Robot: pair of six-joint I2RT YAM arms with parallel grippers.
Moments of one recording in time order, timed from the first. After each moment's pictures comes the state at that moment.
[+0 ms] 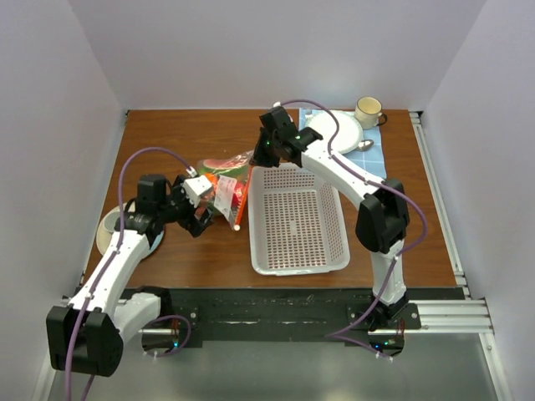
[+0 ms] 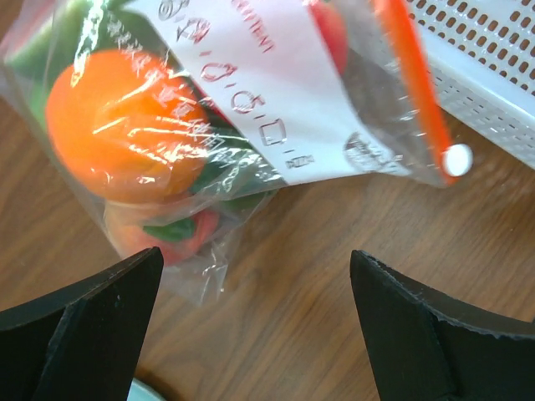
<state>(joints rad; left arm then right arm) -0.12 0.99 0.68 -0.42 0.52 0.53 0.67 2.03 1.89 -0.63 0.01 0.86</state>
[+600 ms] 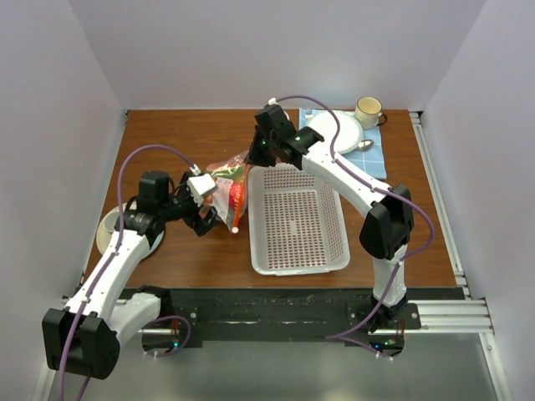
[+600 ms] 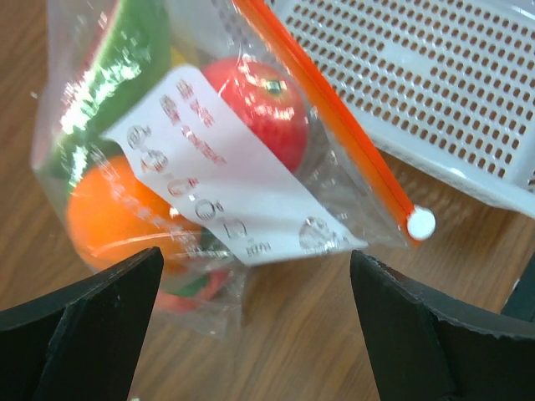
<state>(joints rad) -0.17 0.98 0.72 -0.41 0.62 0.51 0.72 1.97 1.92 -0.67 0.04 0.86</state>
